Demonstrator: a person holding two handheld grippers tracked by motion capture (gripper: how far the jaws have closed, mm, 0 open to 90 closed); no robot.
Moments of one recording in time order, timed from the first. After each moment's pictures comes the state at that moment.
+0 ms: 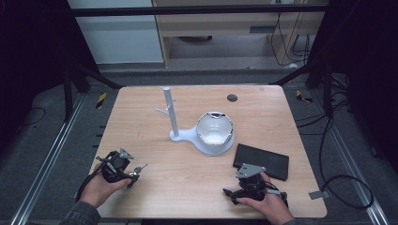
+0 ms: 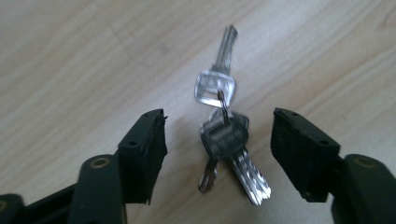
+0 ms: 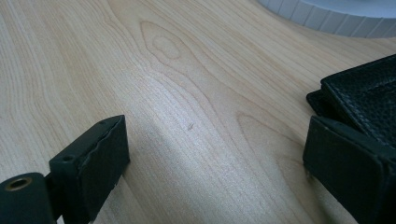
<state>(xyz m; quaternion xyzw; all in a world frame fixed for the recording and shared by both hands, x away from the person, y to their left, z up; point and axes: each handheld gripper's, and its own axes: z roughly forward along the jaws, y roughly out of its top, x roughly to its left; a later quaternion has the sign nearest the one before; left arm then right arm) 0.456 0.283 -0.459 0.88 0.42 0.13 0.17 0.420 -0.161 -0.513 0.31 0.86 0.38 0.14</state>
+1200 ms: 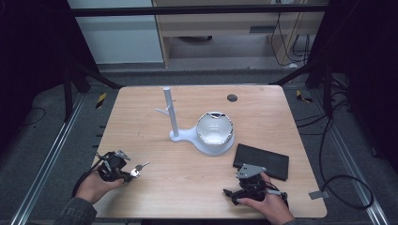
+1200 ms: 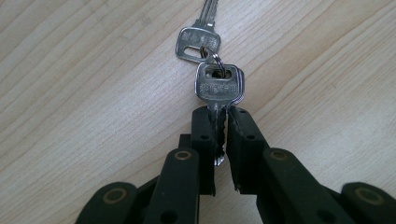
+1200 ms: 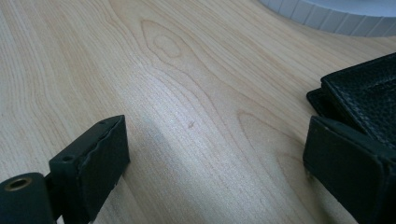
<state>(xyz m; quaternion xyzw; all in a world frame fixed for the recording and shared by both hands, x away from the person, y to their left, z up) 0.463 0.299 -0.463 0.90 0.40 0.05 0.16 0.419 -0.161 -0.513 0.31 0.86 0.38 0.14</state>
